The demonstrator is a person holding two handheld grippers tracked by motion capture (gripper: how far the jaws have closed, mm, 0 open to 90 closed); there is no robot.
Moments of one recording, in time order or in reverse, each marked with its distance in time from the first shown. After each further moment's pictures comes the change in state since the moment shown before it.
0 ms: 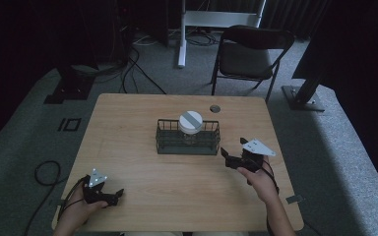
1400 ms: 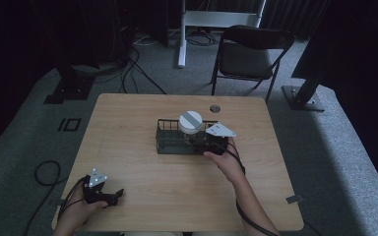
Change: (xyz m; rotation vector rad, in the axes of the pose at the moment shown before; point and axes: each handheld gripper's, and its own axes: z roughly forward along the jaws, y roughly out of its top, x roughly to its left) left arm 0.000 0.000 0.000 0.000 0.000 0.000; right arm 0.062 0.044 0.082 0.018 0.084 -0.065
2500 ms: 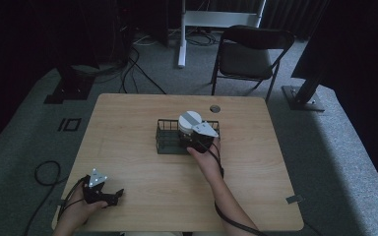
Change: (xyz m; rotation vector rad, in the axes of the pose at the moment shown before) left arm 0.000 0.000 0.000 0.000 0.000 0.000; right arm 0.034 0.001 0.041 -0.012 -0.161 0.085
